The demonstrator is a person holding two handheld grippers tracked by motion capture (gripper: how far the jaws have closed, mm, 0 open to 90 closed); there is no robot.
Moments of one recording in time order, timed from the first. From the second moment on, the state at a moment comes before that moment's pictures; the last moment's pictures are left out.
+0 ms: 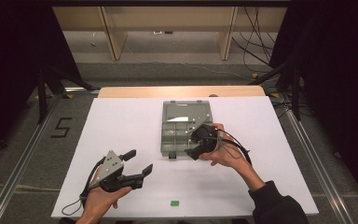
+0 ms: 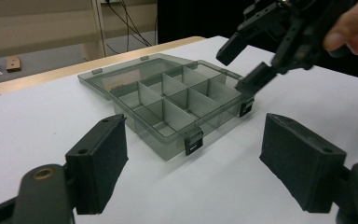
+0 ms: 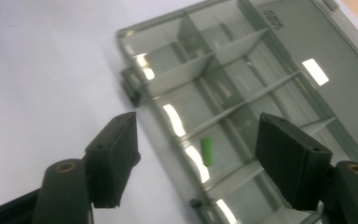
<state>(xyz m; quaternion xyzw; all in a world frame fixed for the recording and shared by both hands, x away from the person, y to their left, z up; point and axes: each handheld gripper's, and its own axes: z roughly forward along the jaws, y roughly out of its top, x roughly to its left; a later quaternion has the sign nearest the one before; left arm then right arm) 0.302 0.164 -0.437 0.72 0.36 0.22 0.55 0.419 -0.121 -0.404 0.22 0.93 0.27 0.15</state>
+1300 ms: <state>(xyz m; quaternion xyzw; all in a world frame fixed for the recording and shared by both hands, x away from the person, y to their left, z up) 0.302 0.164 -0.436 0.72 0.36 0.23 0.55 0.324 -0.075 -0.447 0.07 0.97 0.21 0.06</state>
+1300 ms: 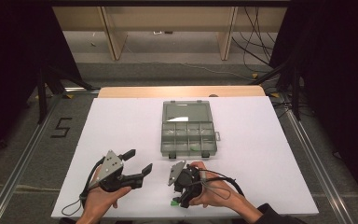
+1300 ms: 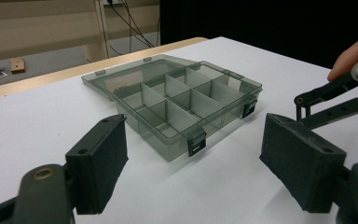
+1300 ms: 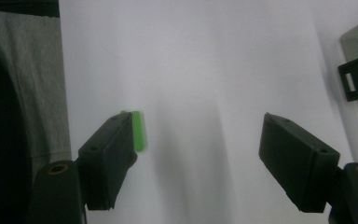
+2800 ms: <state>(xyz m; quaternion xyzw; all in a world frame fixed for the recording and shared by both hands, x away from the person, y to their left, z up) 0.305 0.166 -0.438 0.72 0.36 0.23 0.55 0.323 -0.057 -0.463 0.03 0.99 0.17 0.01</state>
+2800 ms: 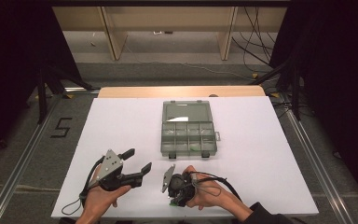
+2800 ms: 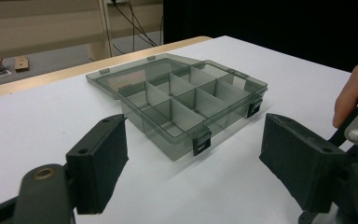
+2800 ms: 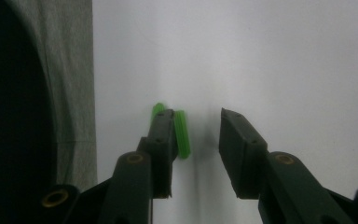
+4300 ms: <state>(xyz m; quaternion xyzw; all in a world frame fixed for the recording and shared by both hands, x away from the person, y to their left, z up) 0.304 0.165 -0.437 0.72 0.36 0.23 0.55 0.349 -0.082 -0.416 0.07 0.97 0.21 0.06</state>
